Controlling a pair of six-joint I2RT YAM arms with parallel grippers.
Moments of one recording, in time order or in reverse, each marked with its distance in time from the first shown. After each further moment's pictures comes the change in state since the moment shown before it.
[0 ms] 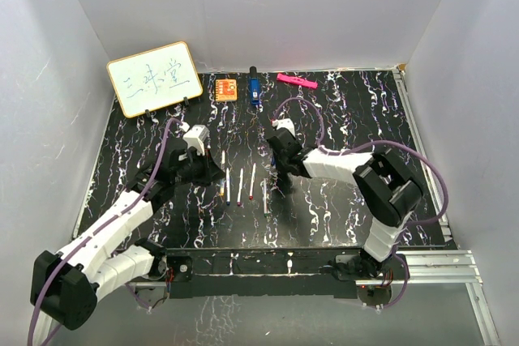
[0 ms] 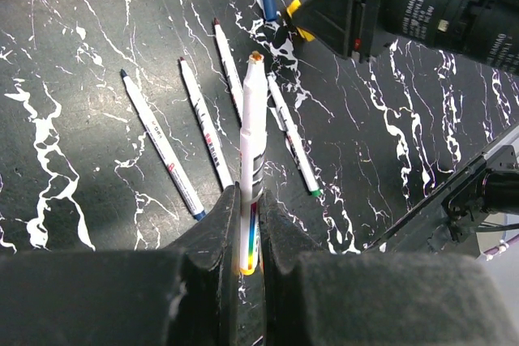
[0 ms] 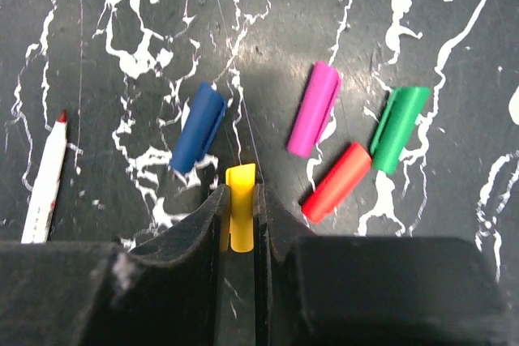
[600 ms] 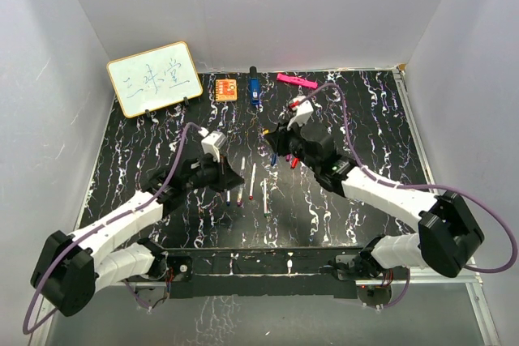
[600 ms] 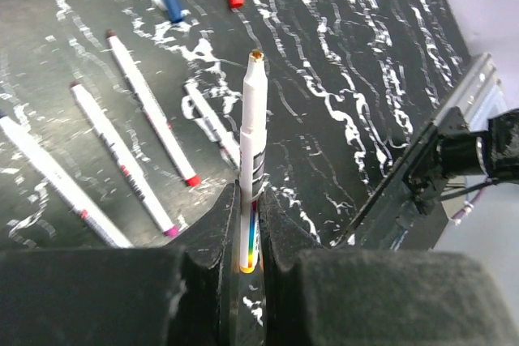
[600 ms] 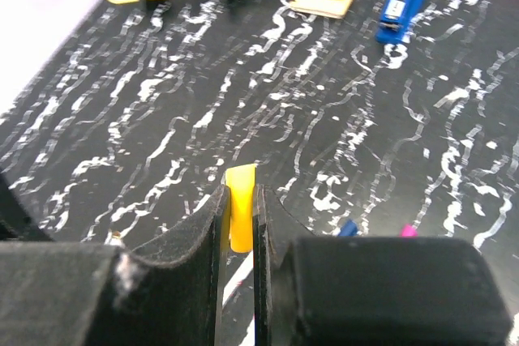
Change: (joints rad) left arm -0.097 0.062 -0.099 0.267 0.088 -0.035; right arm 0.000 -0.464 -0.157 0.359 -0.204 -0.083
